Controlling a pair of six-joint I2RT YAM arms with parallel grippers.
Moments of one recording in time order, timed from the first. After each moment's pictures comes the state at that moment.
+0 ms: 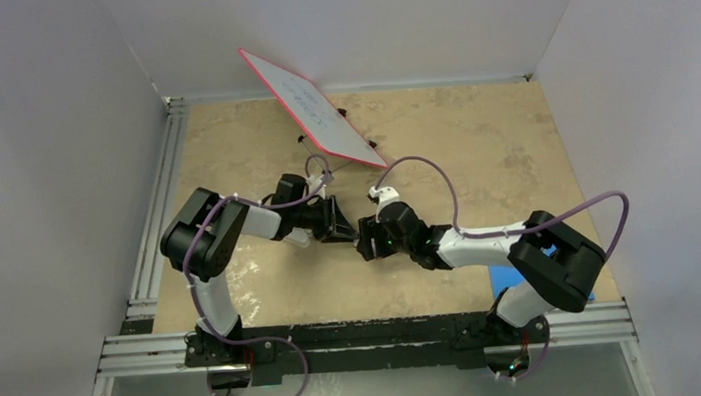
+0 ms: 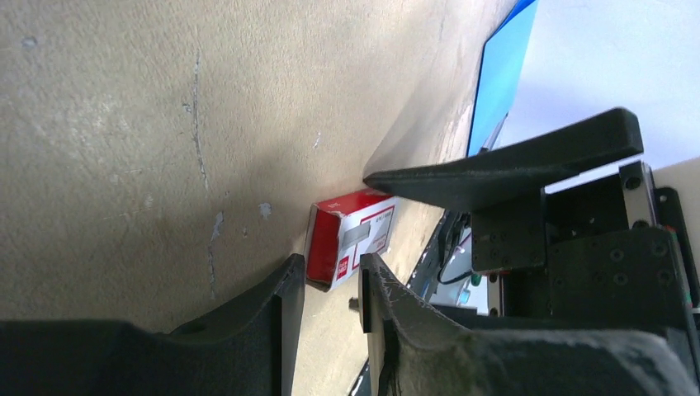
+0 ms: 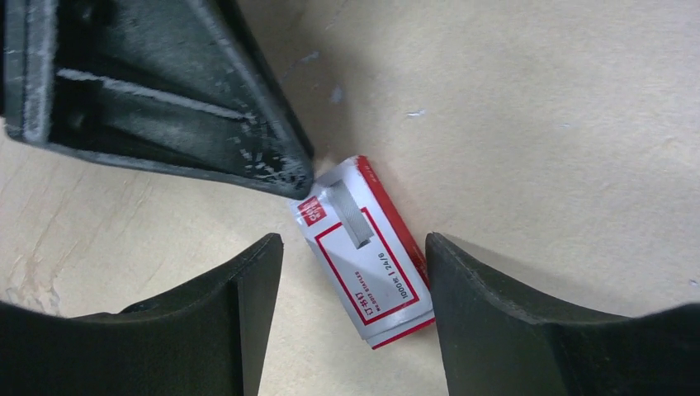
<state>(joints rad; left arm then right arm) -0.46 1.87 0.74 0.38 0.83 -0.78 0.87 1.49 0.58 0.19 0.07 0.53</state>
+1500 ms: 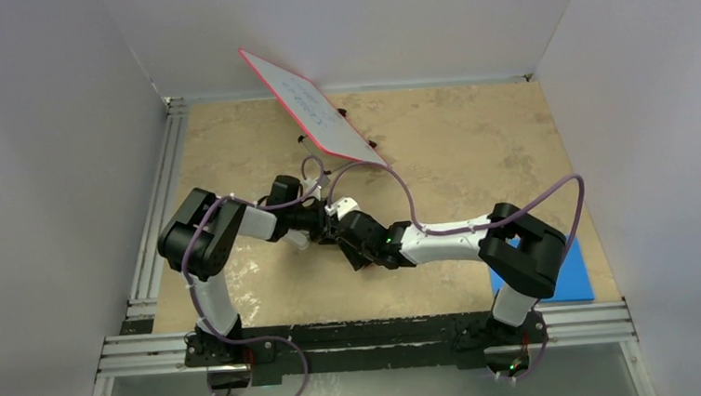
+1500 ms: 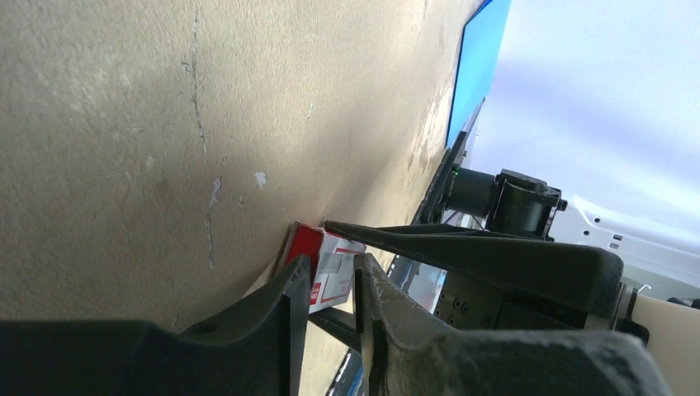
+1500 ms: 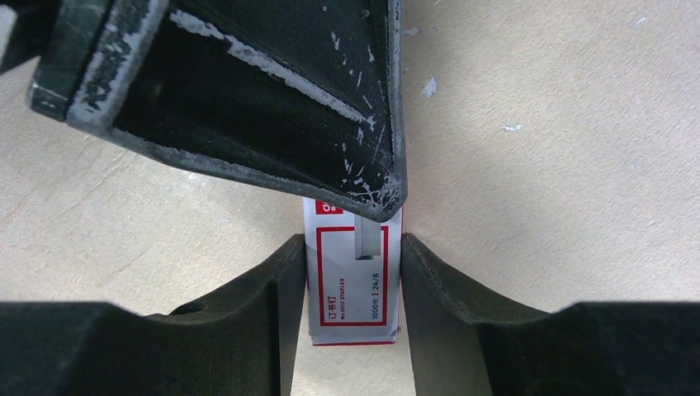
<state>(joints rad) -0.43 1.87 0.71 0.40 0.92 -0.80 1.06 1.69 0.89 -0.16 0.27 0.38</state>
